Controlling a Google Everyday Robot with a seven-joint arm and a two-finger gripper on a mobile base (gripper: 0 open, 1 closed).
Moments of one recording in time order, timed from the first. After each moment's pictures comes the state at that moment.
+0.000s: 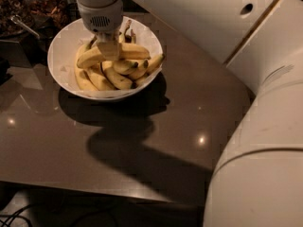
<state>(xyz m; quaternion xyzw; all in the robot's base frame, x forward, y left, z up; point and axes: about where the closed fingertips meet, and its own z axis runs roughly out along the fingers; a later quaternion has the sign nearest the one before) 0.587 0.085 0.949 -0.72 0.68 -0.10 0.09</state>
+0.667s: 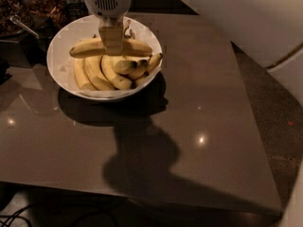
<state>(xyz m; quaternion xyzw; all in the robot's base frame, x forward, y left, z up) 0.569 0.076 0.996 -0.72 0.67 -0.11 0.15</state>
